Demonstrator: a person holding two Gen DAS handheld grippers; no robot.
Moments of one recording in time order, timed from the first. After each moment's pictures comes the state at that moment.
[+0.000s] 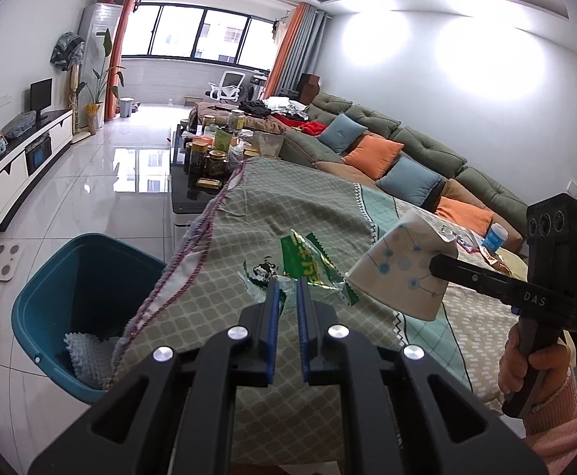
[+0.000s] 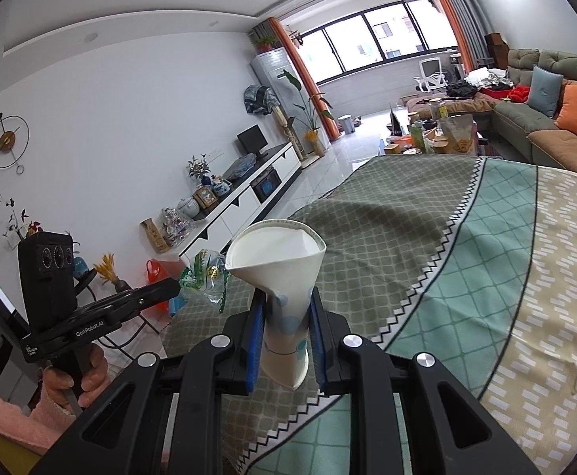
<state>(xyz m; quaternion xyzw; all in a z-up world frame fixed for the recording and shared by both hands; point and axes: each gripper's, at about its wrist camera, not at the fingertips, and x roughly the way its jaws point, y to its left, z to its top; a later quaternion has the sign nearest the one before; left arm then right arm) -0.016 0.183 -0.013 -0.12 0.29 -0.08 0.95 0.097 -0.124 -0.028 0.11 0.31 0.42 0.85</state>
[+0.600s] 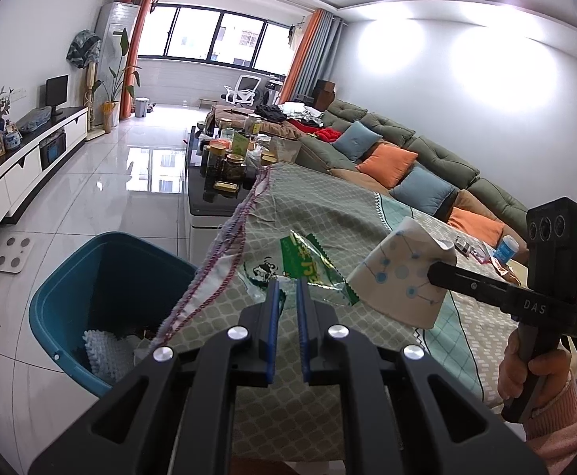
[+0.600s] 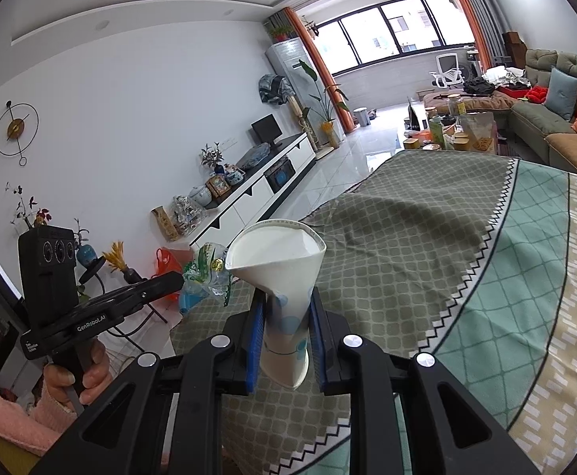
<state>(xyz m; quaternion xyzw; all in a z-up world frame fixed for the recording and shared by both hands) -0.023 0.202 -0.011 -0.13 0.28 -0.05 0.95 0.098 -0.096 -0.027 0.09 0.32 0.44 0.83</state>
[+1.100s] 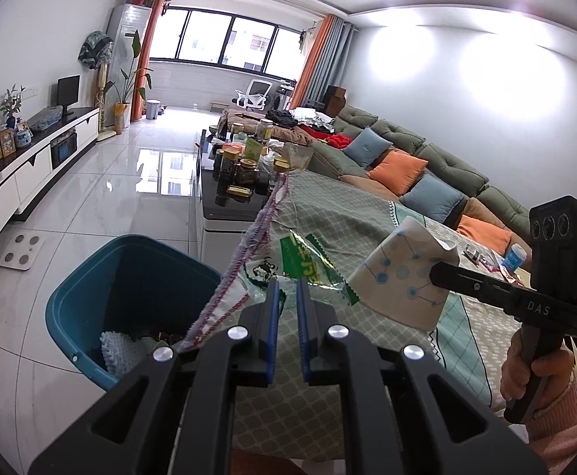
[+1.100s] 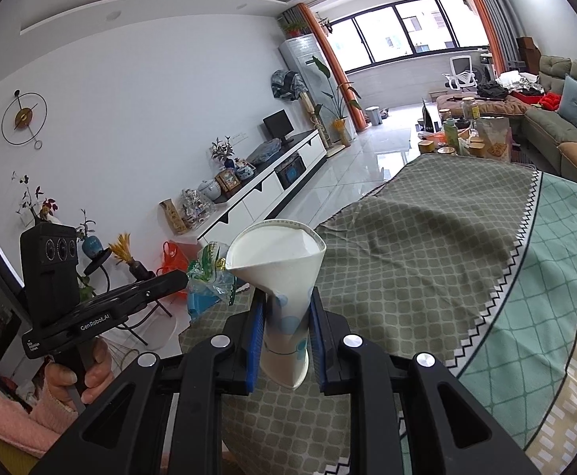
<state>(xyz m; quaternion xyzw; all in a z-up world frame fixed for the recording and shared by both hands) -0.028 0.218 -0.007 -0.14 0.28 -0.03 0.95 0.103 -0.076 -0.022 0.08 0.32 0.46 0.83</state>
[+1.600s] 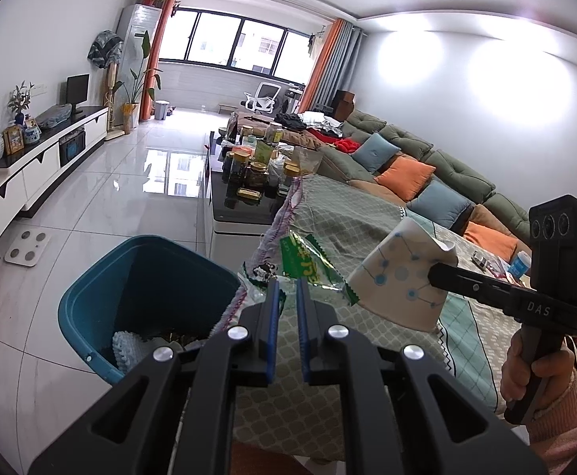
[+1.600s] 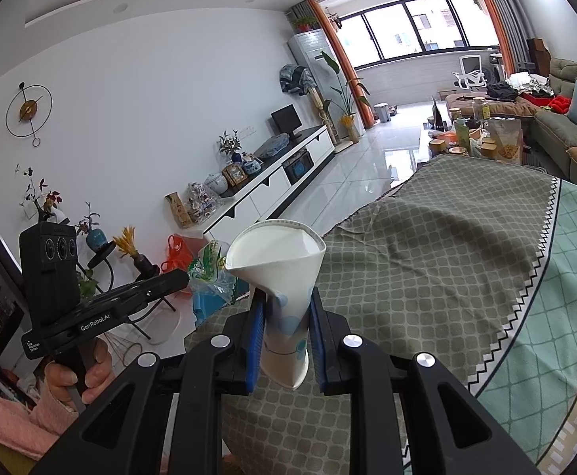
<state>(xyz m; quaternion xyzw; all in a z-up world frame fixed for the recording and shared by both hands) -0.029 0.227 -0.009 -0.14 0.27 -0.02 0.95 0.108 -0.057 -0.023 0.07 0.32 0.47 0.82</state>
